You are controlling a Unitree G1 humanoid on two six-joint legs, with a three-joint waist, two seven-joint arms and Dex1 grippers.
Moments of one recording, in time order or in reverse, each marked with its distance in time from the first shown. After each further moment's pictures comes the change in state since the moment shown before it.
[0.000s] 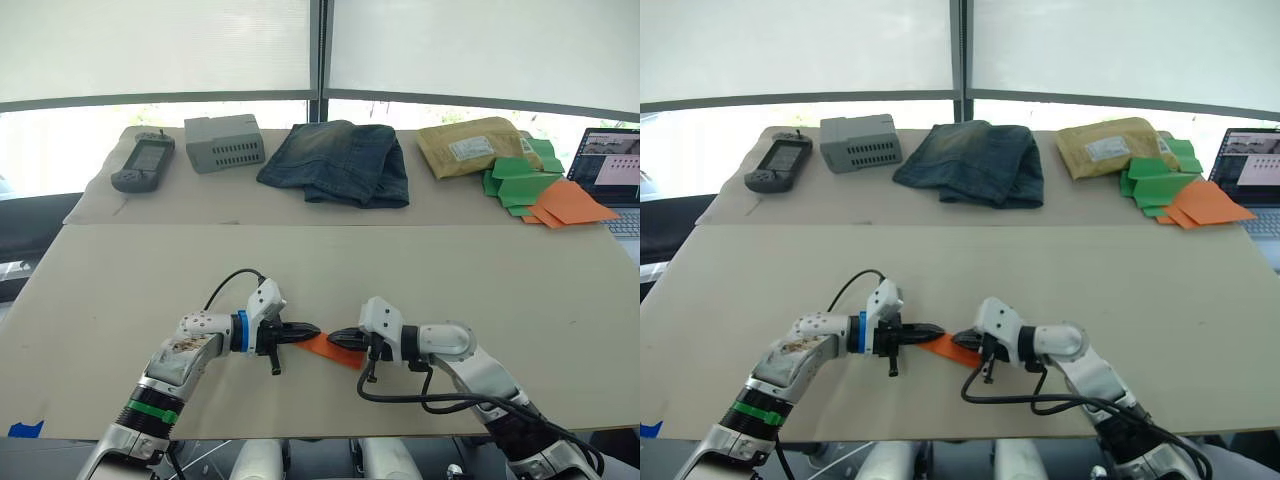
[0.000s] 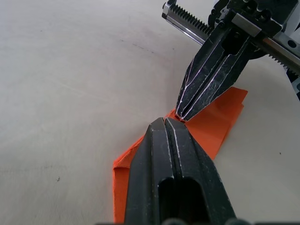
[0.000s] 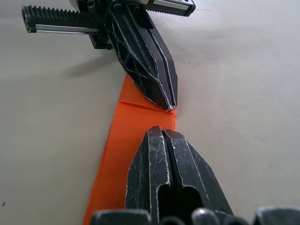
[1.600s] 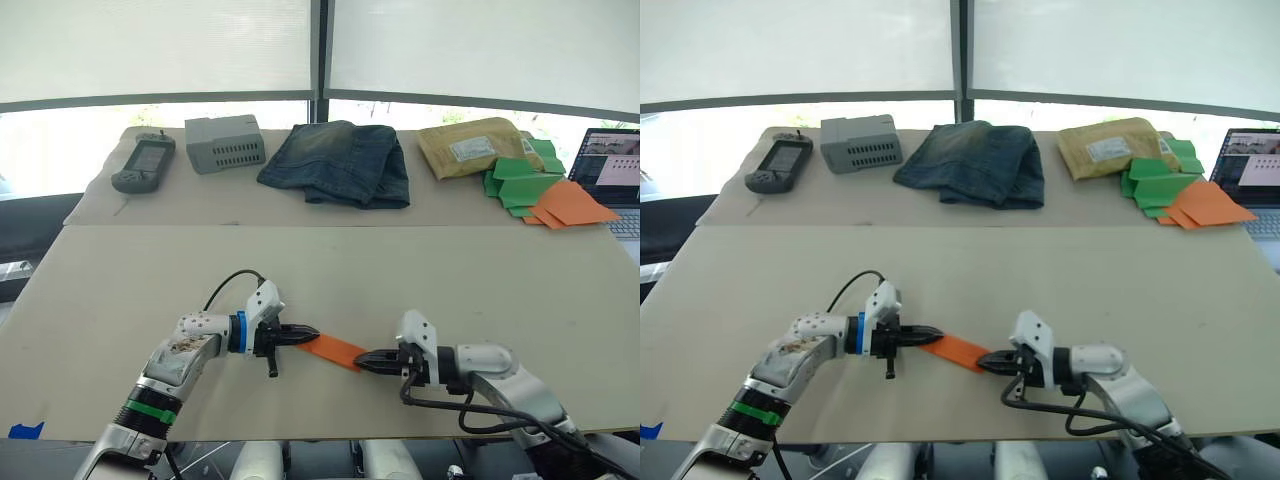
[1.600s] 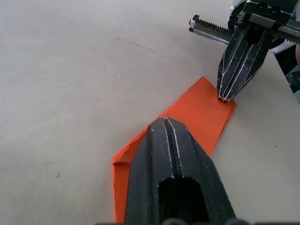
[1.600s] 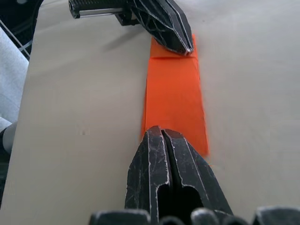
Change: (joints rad) left arm 0.012 0.019 -0.005 0.014 0.000 -0.032 -0.036; right arm 0.170 -0.139 -0.148 -0.064 0.201 0.087 0.144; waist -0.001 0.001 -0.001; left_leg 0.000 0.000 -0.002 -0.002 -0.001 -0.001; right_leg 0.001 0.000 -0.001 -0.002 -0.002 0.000
